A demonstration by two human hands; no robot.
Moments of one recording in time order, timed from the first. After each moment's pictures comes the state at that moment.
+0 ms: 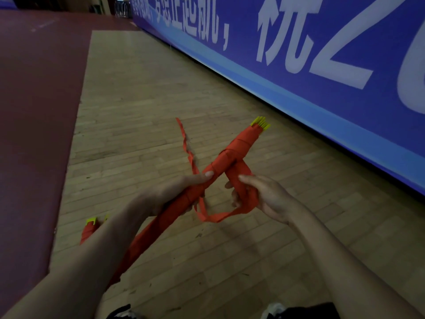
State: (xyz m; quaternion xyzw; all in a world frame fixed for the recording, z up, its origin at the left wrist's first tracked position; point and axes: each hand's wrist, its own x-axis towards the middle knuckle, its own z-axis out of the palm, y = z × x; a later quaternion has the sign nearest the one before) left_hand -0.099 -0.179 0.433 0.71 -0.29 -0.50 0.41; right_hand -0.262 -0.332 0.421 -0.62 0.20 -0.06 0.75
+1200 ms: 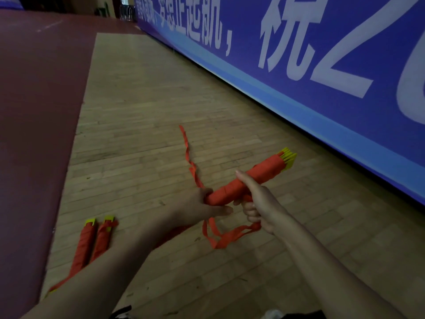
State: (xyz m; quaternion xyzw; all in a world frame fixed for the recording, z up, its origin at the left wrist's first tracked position) left_hand -0.120 -0.194 0.407 0.80 -0.46 -0.28 0.27; right_hand -0.250 -0.319 0.412 -0.63 0.40 -0.10 0.65
